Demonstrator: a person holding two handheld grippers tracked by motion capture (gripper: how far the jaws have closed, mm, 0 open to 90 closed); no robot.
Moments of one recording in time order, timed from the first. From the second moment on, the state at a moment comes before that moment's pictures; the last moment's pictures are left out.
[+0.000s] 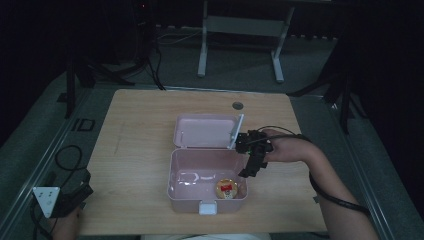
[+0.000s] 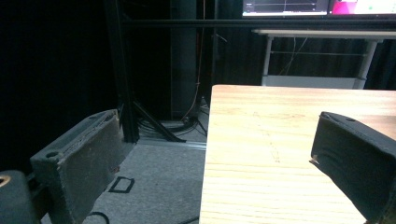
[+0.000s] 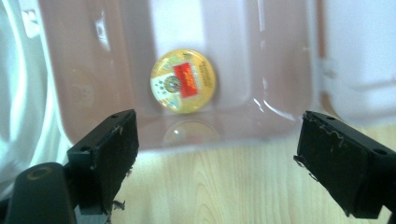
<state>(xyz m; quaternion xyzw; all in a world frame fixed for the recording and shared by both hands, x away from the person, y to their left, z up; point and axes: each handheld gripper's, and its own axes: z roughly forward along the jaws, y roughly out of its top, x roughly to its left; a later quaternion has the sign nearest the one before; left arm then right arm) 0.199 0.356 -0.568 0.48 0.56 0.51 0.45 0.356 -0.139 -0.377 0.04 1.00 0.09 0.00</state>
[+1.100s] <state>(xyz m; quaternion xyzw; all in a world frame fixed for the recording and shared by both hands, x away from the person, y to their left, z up) 0.200 0.355 -0.568 0.48 0.56 0.52 0.44 0.381 -0.282 -0.508 0.26 0.92 0.27 0.13</state>
